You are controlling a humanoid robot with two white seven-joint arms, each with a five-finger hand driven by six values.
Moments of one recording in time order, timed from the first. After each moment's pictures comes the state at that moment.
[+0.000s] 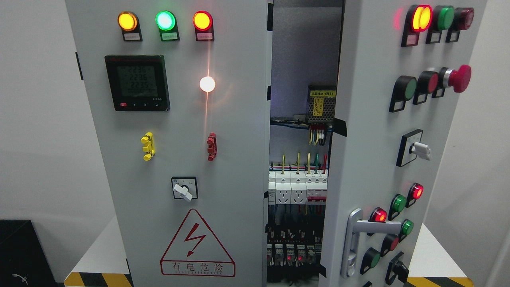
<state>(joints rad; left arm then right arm) 0.00 -0.11 0.00 0.00 0.00 -0.01 0.06 0.00 0.13 0.00 -0.13 0.07 0.15 0.06</state>
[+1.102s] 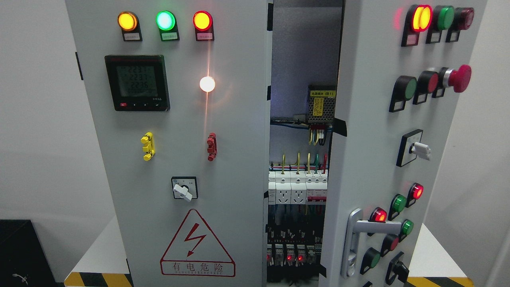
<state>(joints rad) -0.03 -0.08 0.00 -0.08 0.00 -0.01 0.06 0.00 0.13 0.00 -0.13 0.07 0.15 0.06</state>
